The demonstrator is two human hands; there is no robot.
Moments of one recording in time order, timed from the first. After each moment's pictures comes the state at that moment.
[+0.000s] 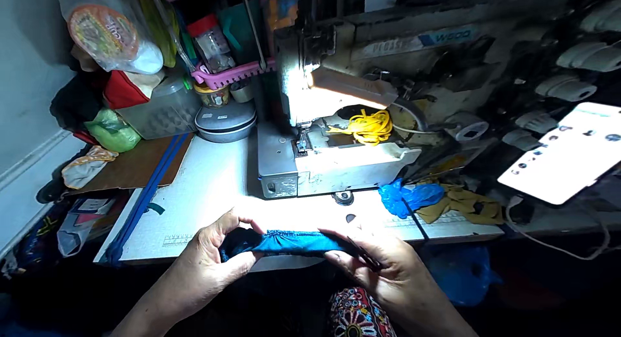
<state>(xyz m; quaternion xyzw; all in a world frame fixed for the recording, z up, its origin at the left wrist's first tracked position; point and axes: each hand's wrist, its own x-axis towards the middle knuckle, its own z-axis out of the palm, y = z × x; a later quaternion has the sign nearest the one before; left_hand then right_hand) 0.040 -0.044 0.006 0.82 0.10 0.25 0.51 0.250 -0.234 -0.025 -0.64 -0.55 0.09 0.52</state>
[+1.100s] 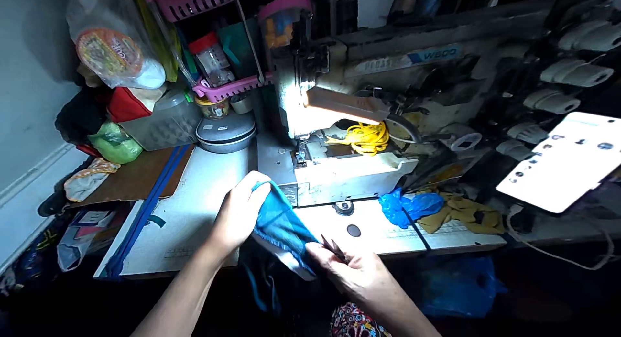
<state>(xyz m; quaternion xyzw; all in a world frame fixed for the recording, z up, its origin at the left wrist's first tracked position) 0.116 -0.019 0.014 0.82 0.26 0.27 0.44 0.239 -0.200 -0.041 -0.62 -0.43 0.28 0.60</state>
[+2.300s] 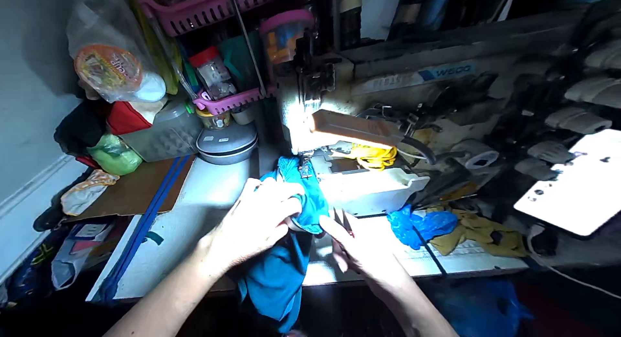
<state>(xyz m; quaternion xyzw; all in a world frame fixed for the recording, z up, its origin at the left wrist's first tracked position) 0.143 0.018 0.016 0.98 -0.06 0.20 0.00 0.286 -0.162 -0.041 -0.62 -0.31 0.35 0.62</state>
